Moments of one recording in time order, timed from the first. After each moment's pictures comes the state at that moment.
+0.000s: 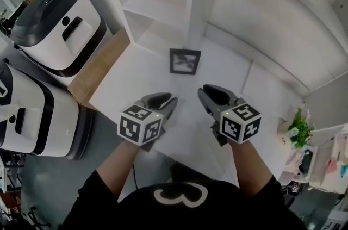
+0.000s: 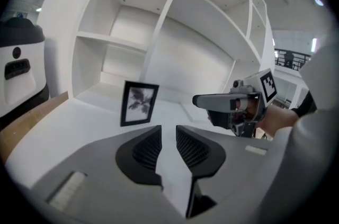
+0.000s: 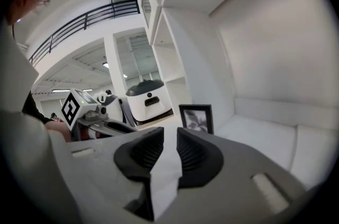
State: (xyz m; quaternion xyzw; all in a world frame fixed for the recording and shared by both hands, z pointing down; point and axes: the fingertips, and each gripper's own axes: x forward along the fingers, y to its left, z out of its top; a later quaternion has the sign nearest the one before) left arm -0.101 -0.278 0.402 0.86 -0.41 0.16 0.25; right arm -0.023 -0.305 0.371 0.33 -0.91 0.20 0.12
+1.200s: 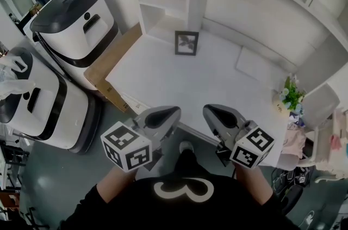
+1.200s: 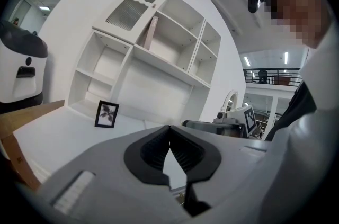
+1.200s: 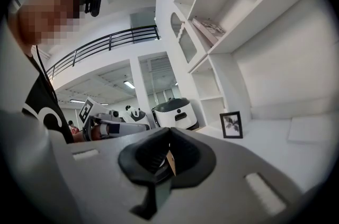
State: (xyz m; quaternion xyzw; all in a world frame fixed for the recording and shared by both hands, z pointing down) left arm -0.083 -0.020 0.265 0.91 -0.36 0.01 0.20; right arm -0.015 -0.029 0.266 0.29 -0.94 0.16 0.00
